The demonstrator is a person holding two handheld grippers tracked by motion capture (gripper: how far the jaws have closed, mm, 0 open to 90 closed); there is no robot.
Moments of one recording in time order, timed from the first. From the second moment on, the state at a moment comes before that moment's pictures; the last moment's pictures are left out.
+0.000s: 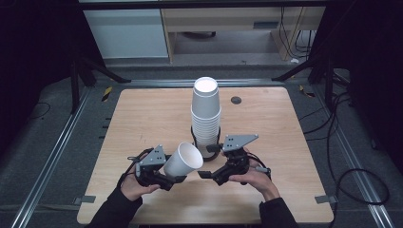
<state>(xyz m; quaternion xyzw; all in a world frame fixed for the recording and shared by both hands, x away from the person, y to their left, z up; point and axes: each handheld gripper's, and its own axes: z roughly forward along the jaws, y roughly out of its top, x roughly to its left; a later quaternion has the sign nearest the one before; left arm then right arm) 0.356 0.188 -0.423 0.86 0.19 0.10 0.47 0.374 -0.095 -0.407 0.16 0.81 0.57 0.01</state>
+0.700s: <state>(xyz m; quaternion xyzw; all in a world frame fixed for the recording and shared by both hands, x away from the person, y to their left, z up) 0.343 0.165 -0.425 0.85 0.16 0.09 0.50 0.370 -0.076 -0.415 0.15 0.80 0.58 -0.03</state>
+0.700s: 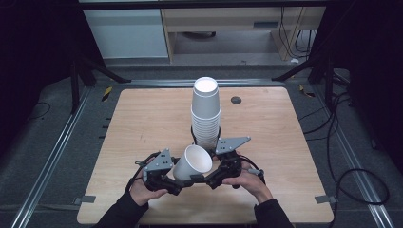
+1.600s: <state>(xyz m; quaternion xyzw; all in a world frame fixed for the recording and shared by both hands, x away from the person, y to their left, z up) 0.342 0.166 -0.428 0.86 0.16 0.09 0.48 0.368 -0.079 -0.414 0.15 0.79 0.59 -0.02</state>
